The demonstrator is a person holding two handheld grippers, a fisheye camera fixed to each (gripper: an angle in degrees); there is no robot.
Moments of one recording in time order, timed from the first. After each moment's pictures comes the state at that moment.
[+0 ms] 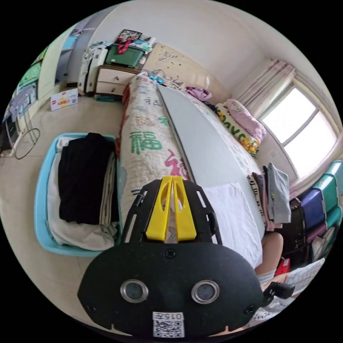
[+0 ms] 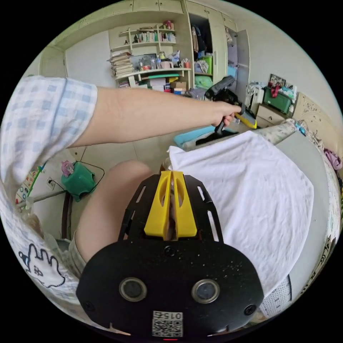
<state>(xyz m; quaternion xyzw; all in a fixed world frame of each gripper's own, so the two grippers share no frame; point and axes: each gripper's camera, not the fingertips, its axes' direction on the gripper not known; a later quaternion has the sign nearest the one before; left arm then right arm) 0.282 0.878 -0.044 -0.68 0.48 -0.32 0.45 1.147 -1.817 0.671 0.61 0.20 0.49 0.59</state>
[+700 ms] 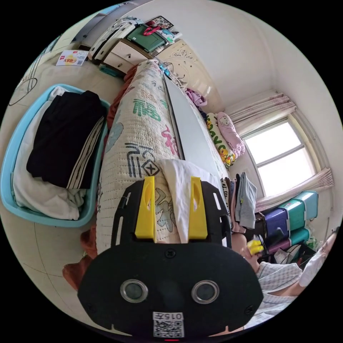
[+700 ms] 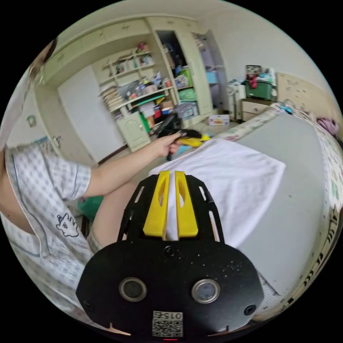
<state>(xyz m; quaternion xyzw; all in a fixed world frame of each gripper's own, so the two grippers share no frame) 0.237 0.909 -0.093 -0.69 0.45 -0.45 0.36 1.130 -1.542 0.467 0.70 0.15 0.49 0.50</state>
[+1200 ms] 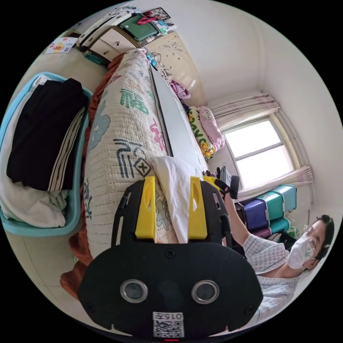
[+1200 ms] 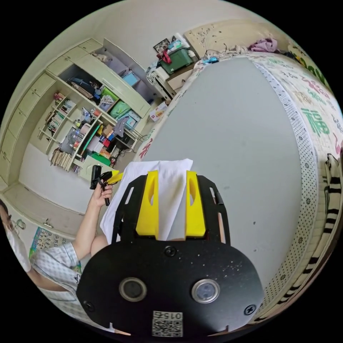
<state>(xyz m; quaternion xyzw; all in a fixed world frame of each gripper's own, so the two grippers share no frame) 0.235 0.938 -0.089 -0.65 0.50 -0.50 0.29 1.334 -1.236 0.342 0.68 -0.04 0.65 0.34</state>
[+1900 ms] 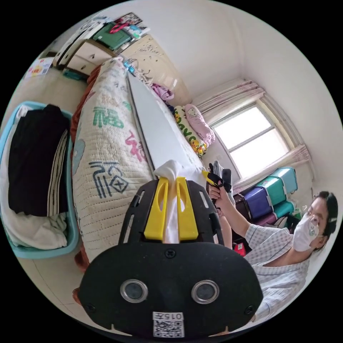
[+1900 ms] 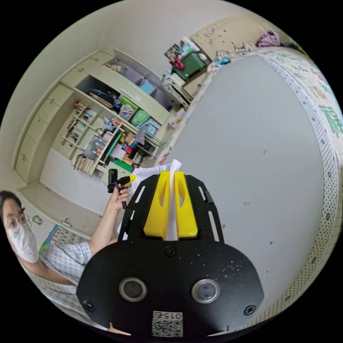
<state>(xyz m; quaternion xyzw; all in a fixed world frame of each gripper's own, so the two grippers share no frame) 0.234 0.896 -0.103 -0.60 0.55 -0.49 0.31 1.301 -1.339 0.145 0.76 -0.06 0.57 0.31</state>
